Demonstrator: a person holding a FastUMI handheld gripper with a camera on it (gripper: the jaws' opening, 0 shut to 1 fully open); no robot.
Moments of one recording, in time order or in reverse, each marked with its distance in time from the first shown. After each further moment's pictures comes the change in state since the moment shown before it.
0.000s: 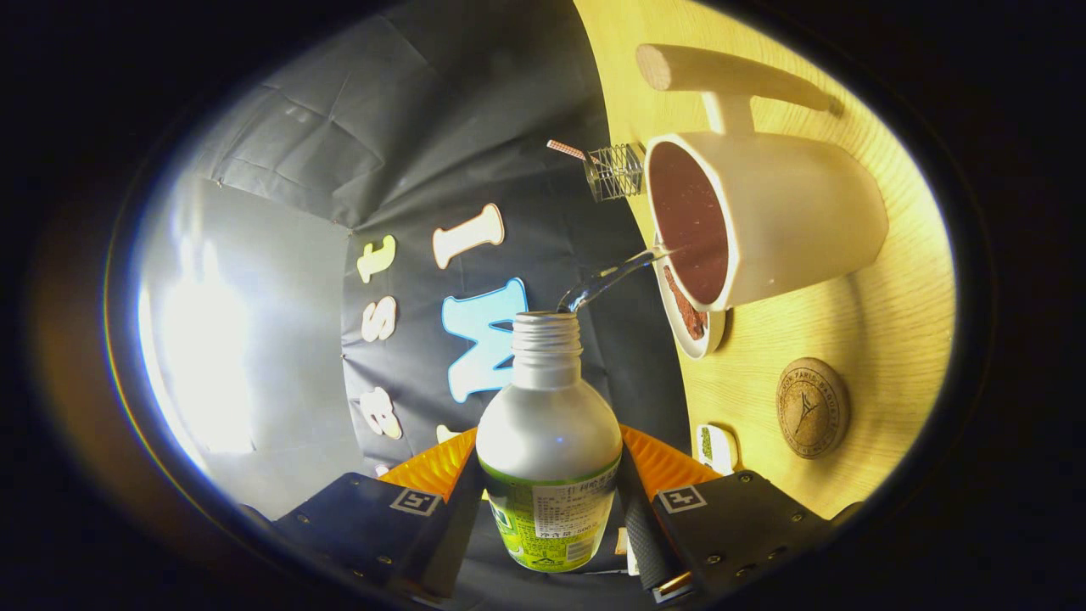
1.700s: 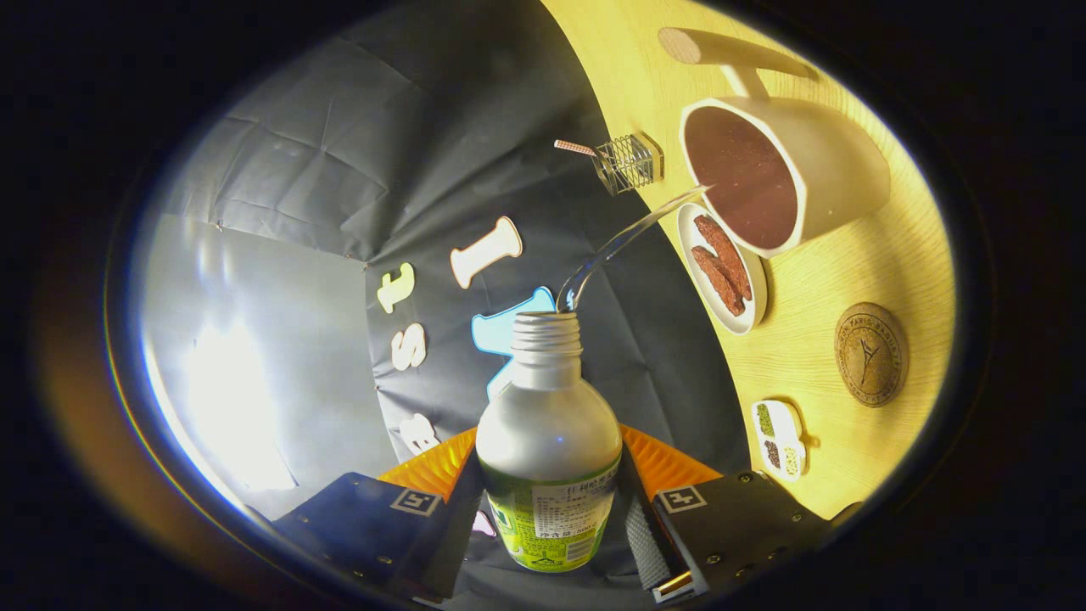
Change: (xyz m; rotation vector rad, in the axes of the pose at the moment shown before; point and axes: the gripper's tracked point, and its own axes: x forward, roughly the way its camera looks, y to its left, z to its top) arm 0.011 0.047 -0.003 0.147 -0.041 0.091
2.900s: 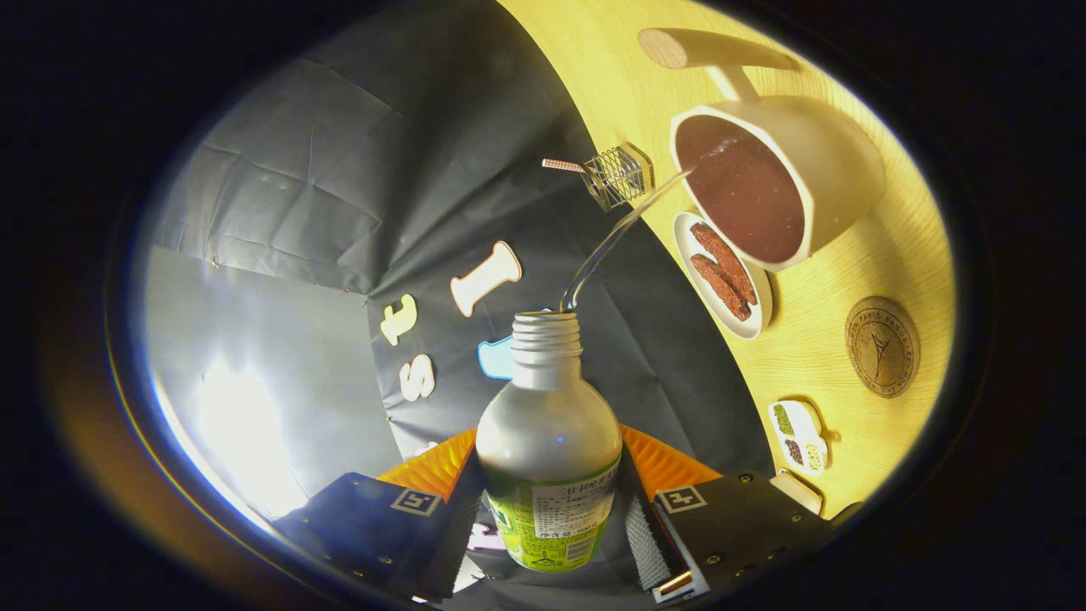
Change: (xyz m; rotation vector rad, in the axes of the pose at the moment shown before) arm 0.012 0.010 0.022 0.093 -0.071 0.012
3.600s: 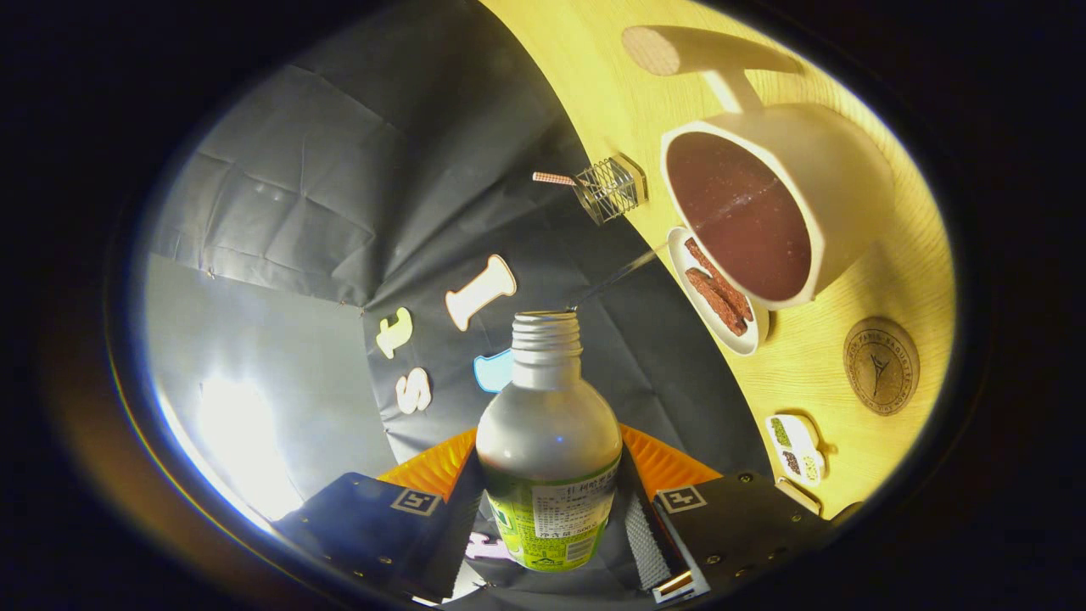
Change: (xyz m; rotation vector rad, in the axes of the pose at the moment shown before) arm 0.011 -0.010 0.018 0.013 -0.034 -0.013
